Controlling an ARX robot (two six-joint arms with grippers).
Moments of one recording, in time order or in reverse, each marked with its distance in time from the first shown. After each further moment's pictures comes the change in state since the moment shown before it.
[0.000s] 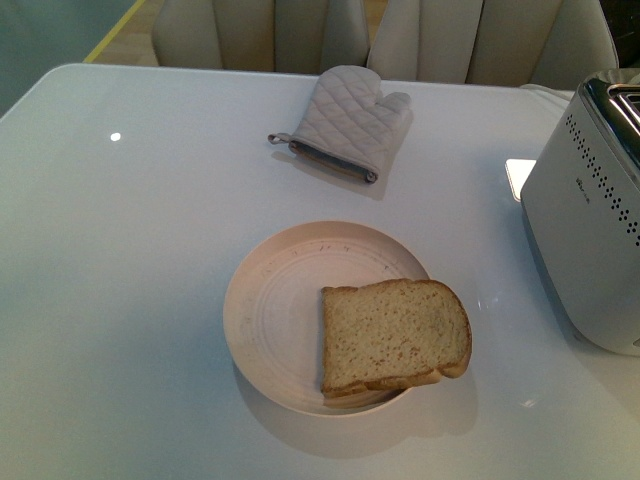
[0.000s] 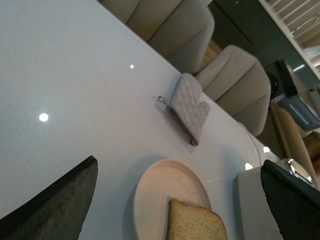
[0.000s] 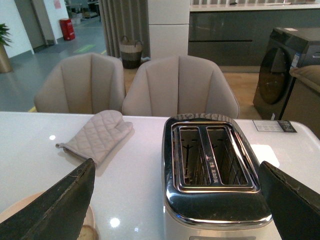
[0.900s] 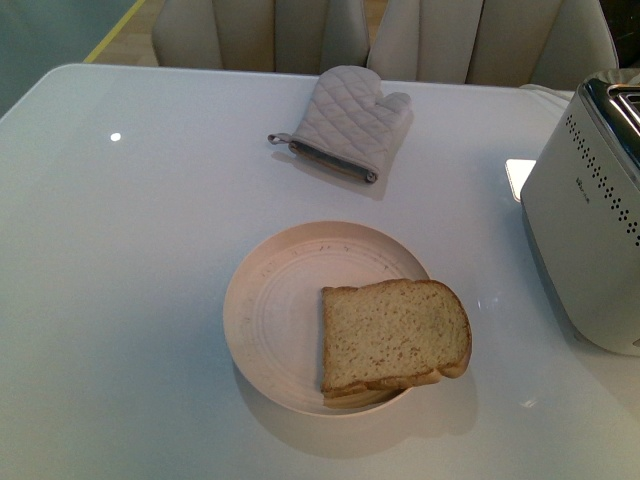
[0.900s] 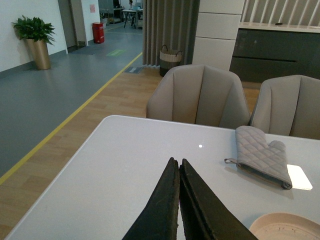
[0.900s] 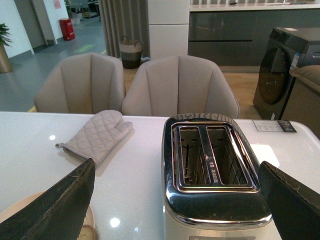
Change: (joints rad) left arm -0.063 -0.498 -0.141 -0.040 -0.273 0.604; right arm 0.000 0.000 0.000 0.000 0.000 0.000
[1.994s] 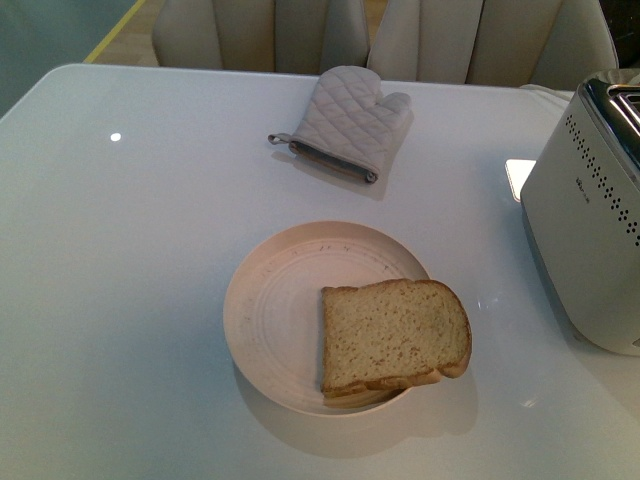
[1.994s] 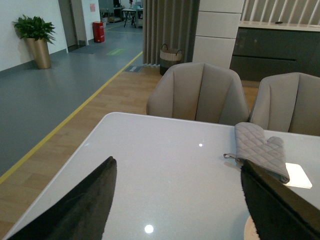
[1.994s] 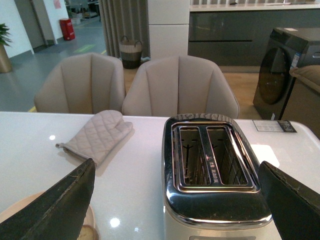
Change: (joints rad) left arm 0.000 -0.247 0.000 -0.253 0.000 0.002; right arm 0.000 0.000 0.000 0.000 0.000 0.000
